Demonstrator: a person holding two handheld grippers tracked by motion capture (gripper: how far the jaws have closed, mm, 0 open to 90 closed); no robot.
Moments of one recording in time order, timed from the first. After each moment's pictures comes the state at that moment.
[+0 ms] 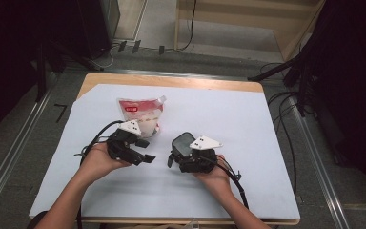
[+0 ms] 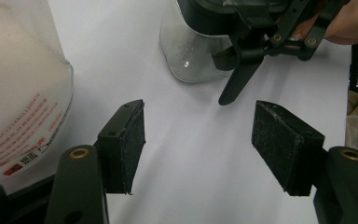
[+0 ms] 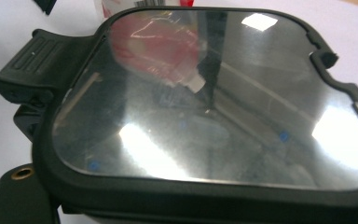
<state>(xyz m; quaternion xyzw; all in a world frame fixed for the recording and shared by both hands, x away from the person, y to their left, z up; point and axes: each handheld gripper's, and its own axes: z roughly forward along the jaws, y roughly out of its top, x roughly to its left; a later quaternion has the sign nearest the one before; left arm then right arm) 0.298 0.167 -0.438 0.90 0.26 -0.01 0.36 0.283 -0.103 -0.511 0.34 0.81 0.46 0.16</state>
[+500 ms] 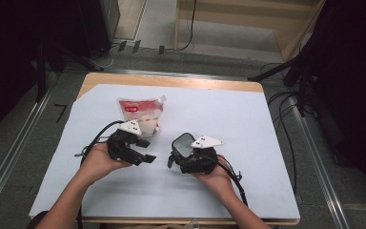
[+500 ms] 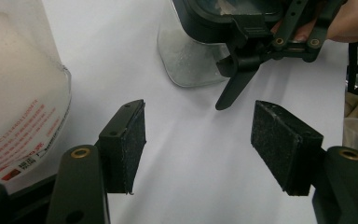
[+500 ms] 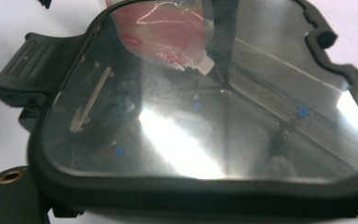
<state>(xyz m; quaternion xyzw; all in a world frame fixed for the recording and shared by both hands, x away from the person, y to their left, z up) 0.297 0.167 -0.437 0.89 0.26 -0.01 0.37 0.285 -0.108 -0.508 0.36 0.81 0.45 0.12</state>
